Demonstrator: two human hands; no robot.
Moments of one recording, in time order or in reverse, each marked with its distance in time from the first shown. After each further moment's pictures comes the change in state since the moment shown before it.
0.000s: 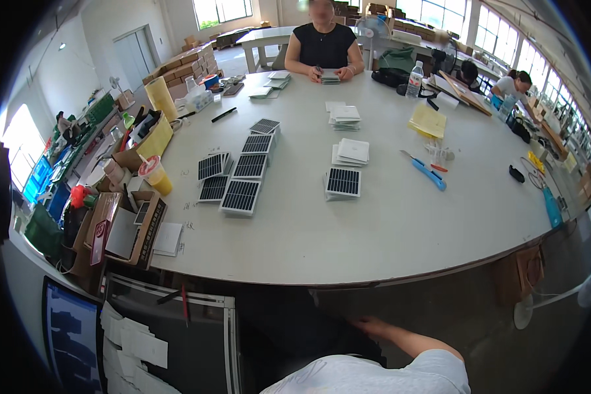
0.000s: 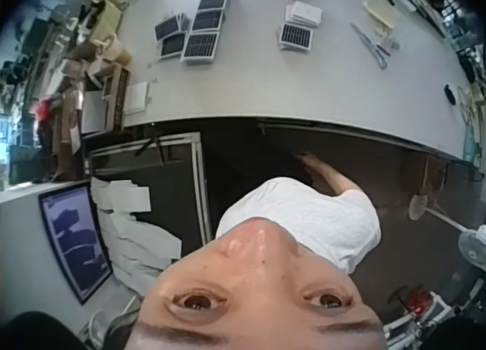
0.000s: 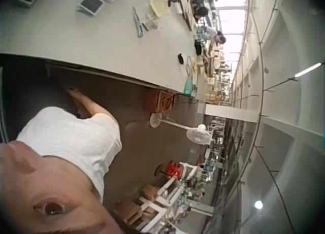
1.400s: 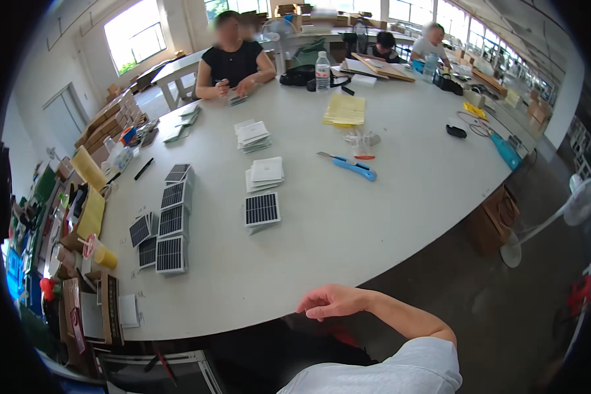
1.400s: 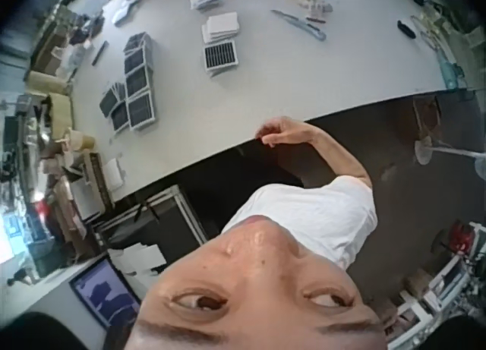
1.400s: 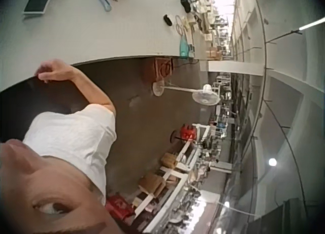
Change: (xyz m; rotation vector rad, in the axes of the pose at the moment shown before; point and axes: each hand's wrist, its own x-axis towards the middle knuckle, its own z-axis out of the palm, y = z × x) left_hand -0.013 0.097 -0.035 0.063 -0.382 0.004; right_hand -0.086 -0.174 -0.103 0.185 -0.296 -0.598
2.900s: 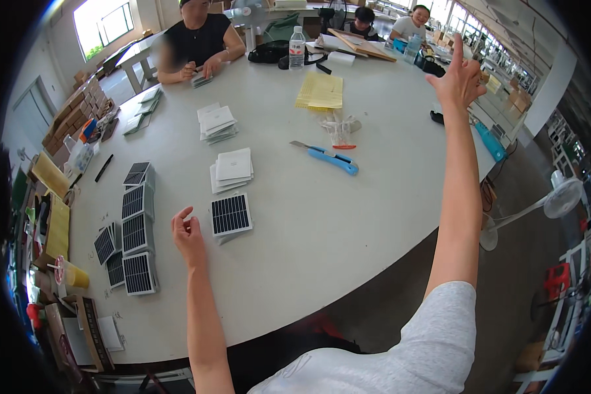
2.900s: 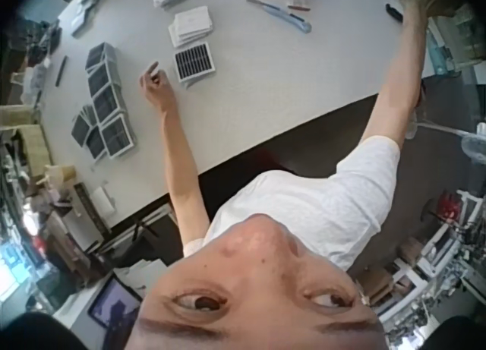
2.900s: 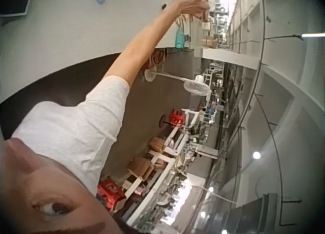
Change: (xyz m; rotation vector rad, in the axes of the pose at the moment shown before) left_hand 0.339 0.225 -0.103 -0.398 0.881 0.650; right_hand -0.149 -0.197 -0.299 -1.537 2.286 0.356
